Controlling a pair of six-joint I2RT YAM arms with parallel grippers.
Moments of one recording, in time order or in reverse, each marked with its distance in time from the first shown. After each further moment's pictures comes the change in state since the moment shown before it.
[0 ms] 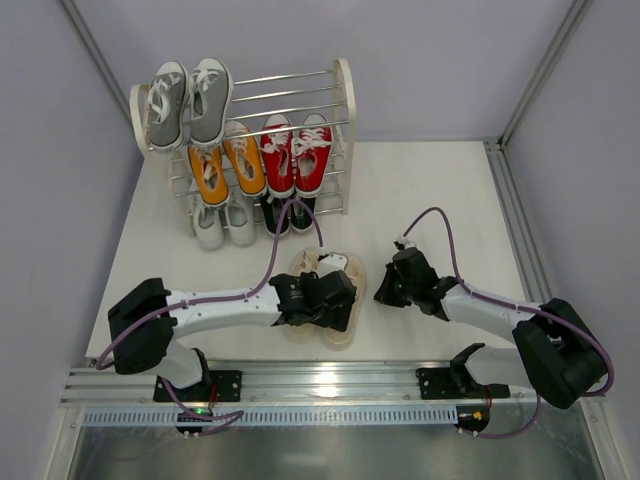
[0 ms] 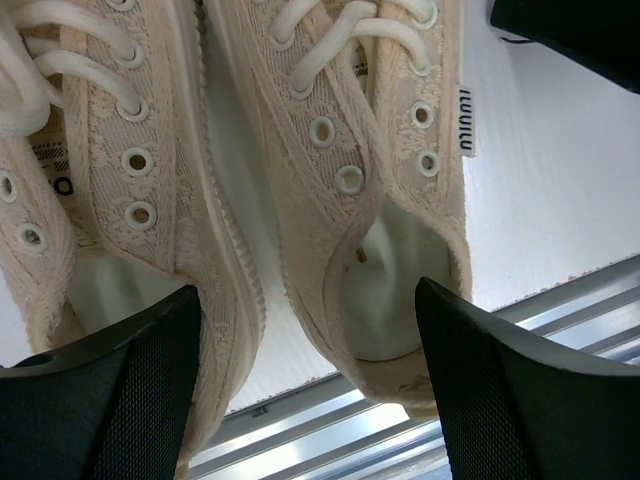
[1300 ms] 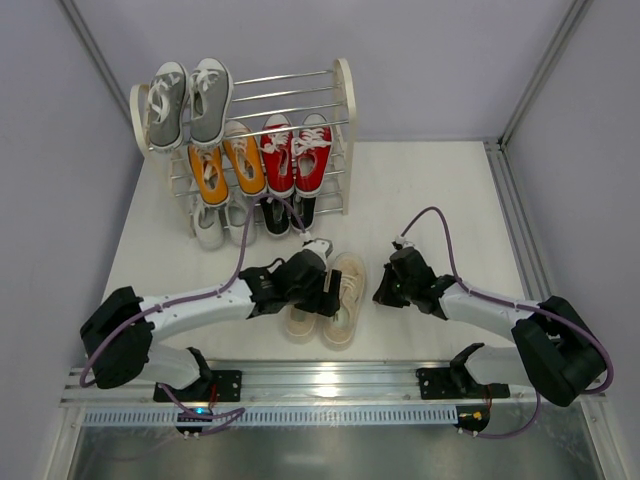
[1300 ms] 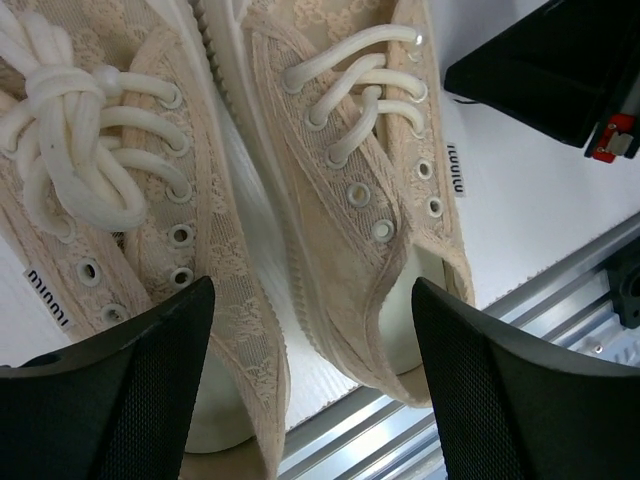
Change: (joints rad) left arm 0.195 -0.148 -0.172 0.242 0.227 0.160; right arm 0.019 0.011 0.021 -0.028 0.010 0.013
